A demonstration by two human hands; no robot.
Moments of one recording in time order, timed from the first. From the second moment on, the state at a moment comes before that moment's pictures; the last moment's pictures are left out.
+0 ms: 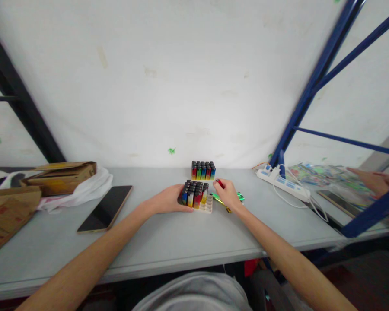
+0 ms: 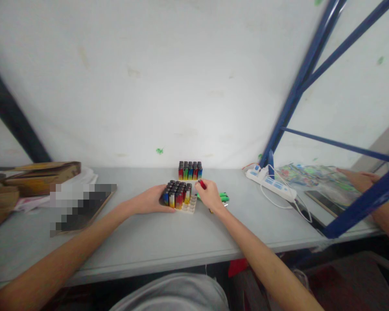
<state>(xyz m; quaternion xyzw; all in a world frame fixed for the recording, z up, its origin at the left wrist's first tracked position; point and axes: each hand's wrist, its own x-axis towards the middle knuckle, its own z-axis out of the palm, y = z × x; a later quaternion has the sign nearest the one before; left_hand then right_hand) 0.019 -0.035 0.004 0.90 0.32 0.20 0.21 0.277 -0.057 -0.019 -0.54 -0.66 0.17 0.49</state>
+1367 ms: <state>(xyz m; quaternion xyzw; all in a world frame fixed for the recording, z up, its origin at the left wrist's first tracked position) 0.017 -0.032 0.001 0.90 0.33 0.20 0.21 0.277 -0.077 0.002 -0.36 -0.83 0.17 0.39</state>
